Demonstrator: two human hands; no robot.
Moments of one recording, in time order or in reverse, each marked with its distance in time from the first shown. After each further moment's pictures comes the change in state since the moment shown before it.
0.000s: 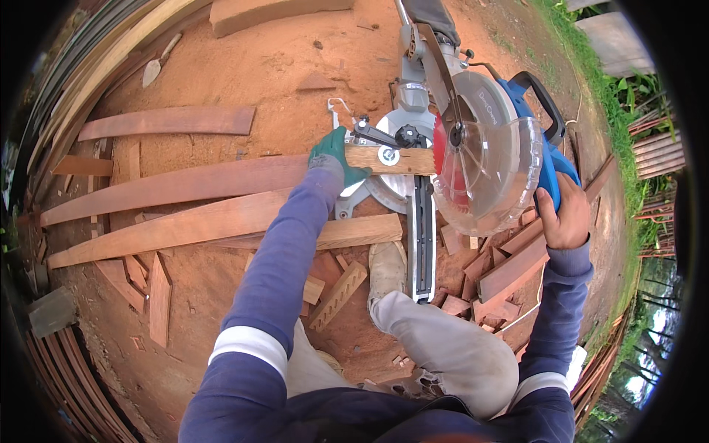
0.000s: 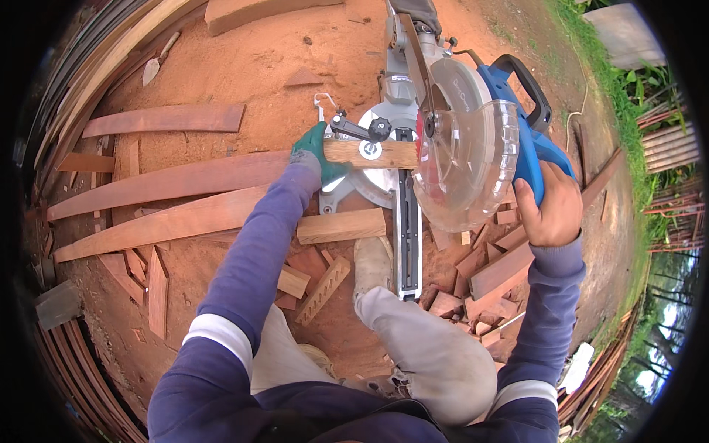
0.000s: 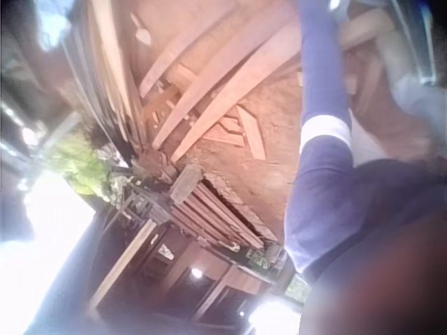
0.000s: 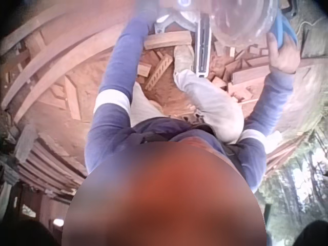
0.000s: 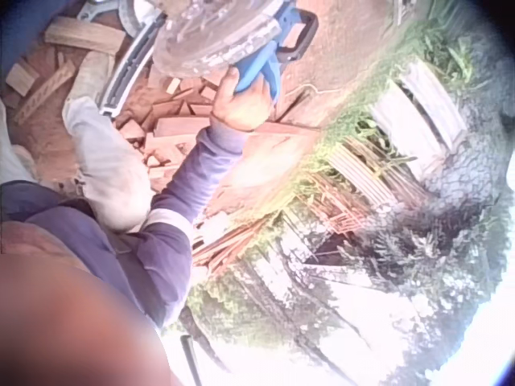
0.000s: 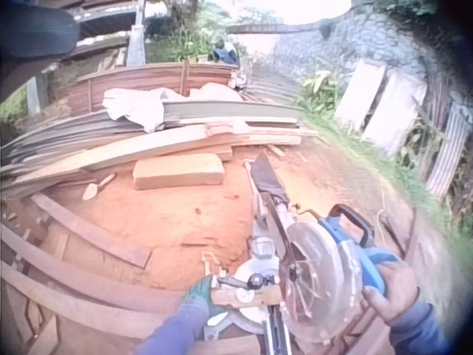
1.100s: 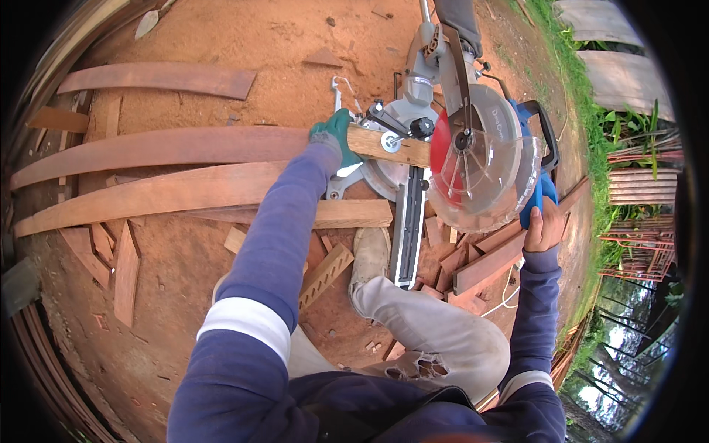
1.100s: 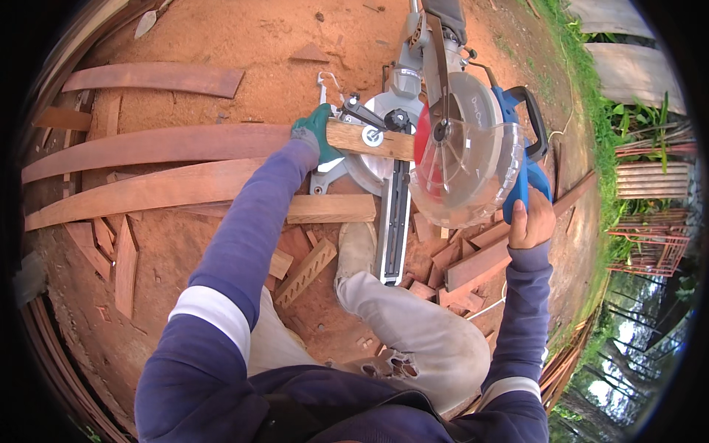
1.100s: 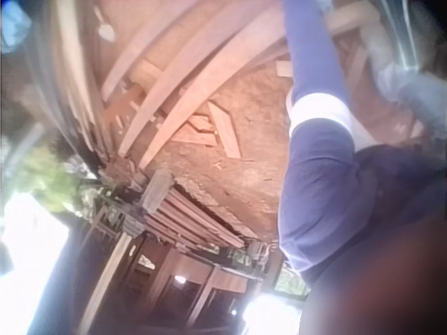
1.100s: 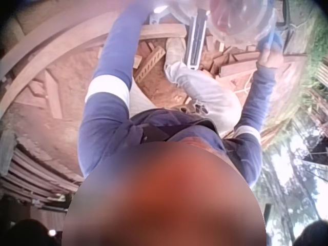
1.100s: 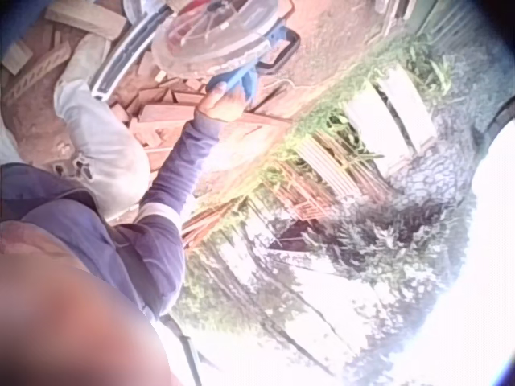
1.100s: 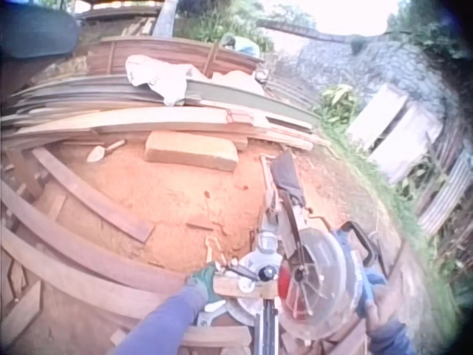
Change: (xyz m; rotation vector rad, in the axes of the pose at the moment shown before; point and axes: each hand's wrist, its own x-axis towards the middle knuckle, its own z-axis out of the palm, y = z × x) left_hand 0.010 -0.022 0.014 -0.081 -0.166 -0.042; right_hand -0.019 0.012 0.026 0.037 0.009 -0.053
